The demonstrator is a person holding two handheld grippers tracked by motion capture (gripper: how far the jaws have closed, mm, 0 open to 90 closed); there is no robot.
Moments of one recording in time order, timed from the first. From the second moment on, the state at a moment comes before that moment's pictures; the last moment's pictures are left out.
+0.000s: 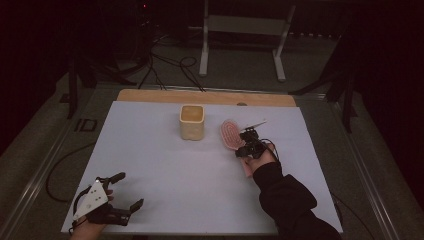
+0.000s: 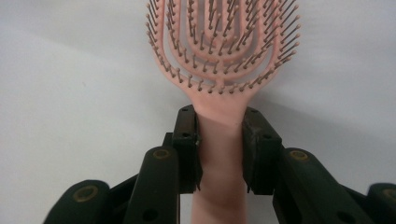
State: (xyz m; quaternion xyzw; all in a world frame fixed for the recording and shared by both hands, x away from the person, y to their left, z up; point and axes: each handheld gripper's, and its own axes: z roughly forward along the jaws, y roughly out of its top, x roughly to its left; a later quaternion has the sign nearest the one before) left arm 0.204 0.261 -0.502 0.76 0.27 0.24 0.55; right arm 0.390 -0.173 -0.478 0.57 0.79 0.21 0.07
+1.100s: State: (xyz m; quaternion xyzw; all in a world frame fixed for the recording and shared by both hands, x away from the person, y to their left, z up) left arm 0.205 0.260 -0.503 0.76 0.28 0.23 0.54; right arm 0.387 -0.176 -0.448 0.53 0.78 0.32 0.12
